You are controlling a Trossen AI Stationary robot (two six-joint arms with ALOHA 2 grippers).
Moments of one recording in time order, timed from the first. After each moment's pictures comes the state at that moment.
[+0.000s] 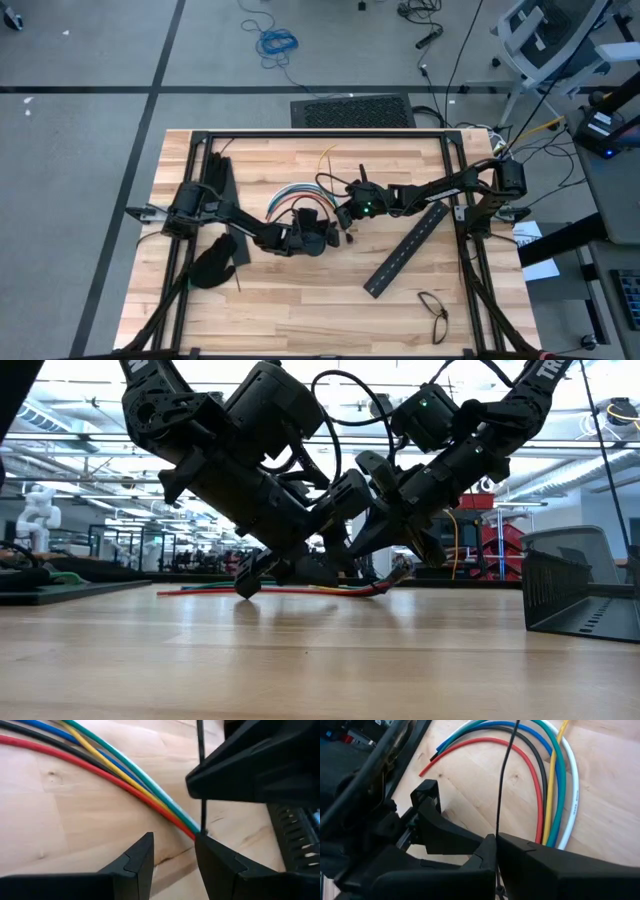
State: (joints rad) left arm -0.19 2.06 0.97 0.38 -0.69 -1.20; right arm -0.11 1.69 0.73 0.32 0.02 0.83
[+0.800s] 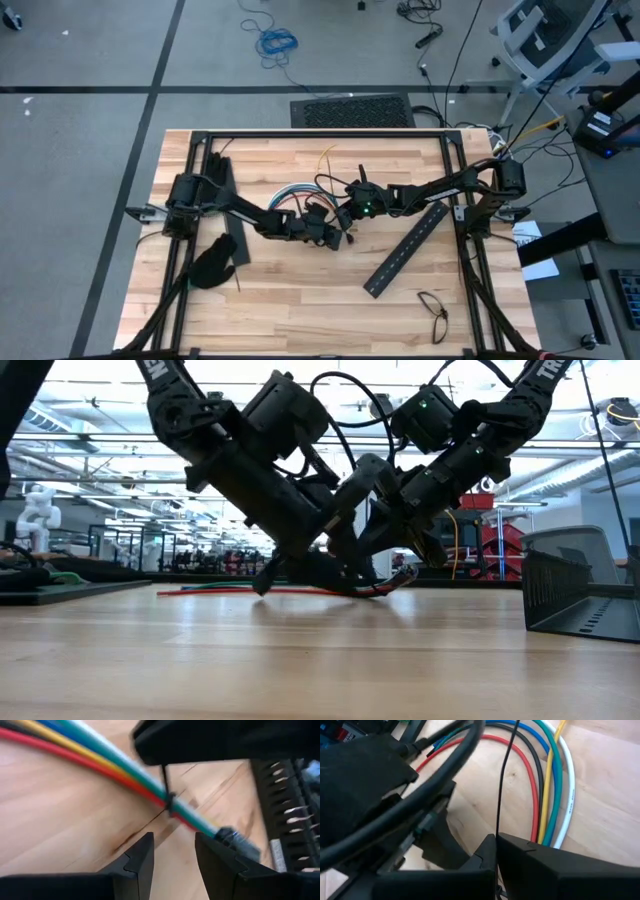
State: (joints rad) left arm -0.08 1.97 0.97 0.35 -0.23 -1.00; right arm -0.11 1.69 0.73 0.30 0.03 0.80
